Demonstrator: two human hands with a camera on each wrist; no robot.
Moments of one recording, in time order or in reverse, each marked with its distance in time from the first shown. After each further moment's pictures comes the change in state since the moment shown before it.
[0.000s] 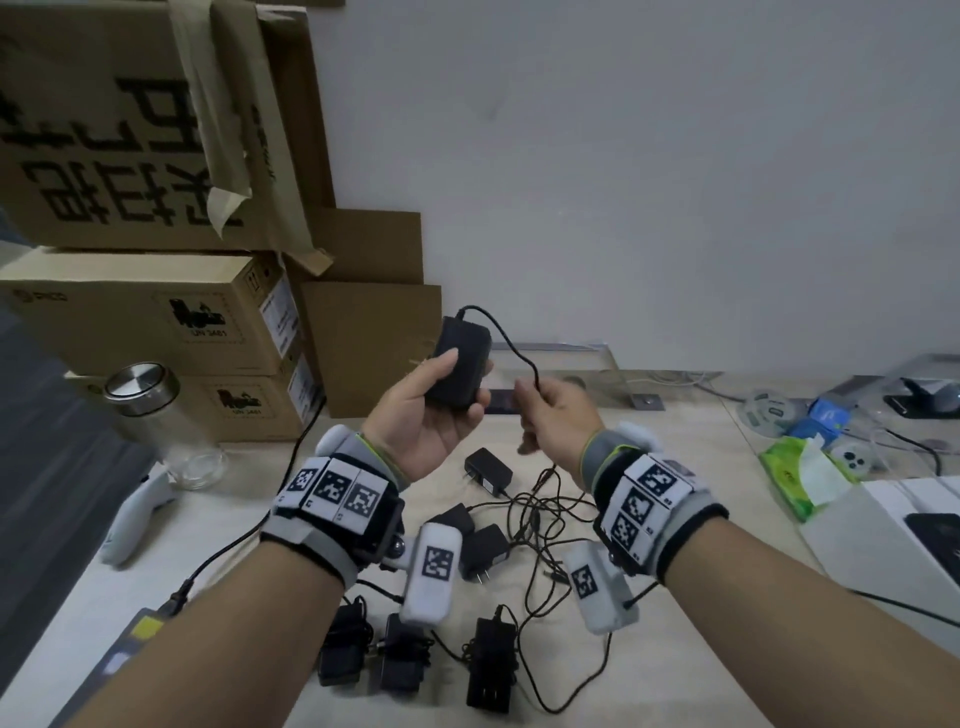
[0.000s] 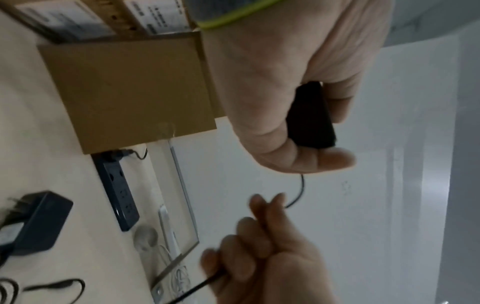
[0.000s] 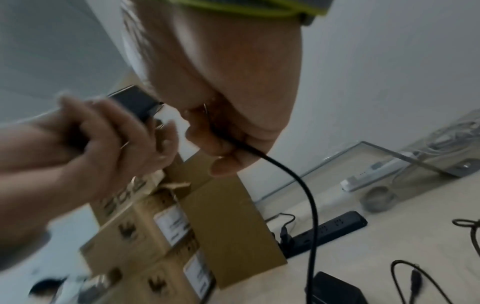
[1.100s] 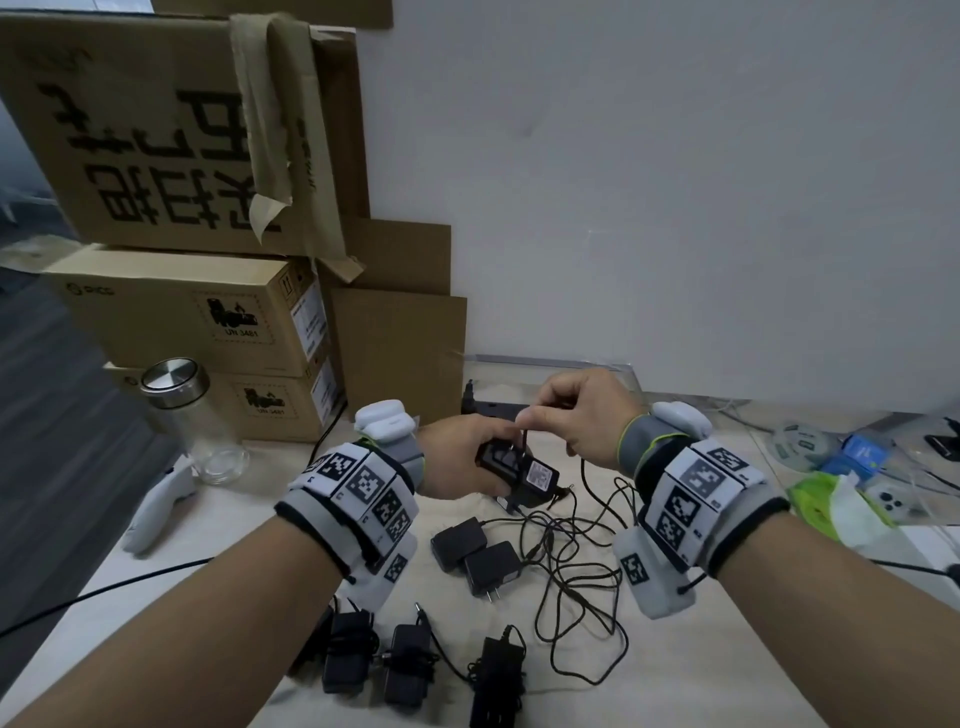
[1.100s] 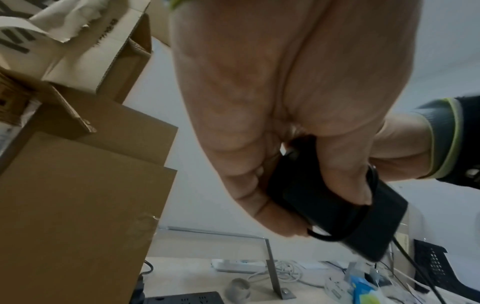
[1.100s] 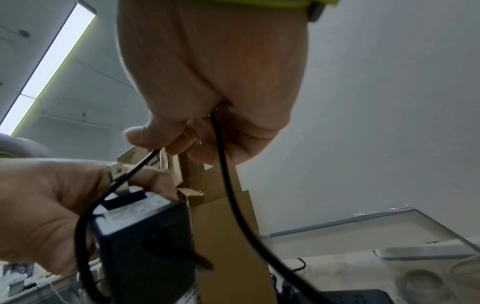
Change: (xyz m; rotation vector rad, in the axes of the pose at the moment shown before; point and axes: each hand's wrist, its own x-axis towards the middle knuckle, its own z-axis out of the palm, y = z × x) left_hand 0.007 0.003 -0.013 1.717 -0.311 -0.019; right_hand 0.004 -0.035 -0.025 -0.310 -0.173 -0.201
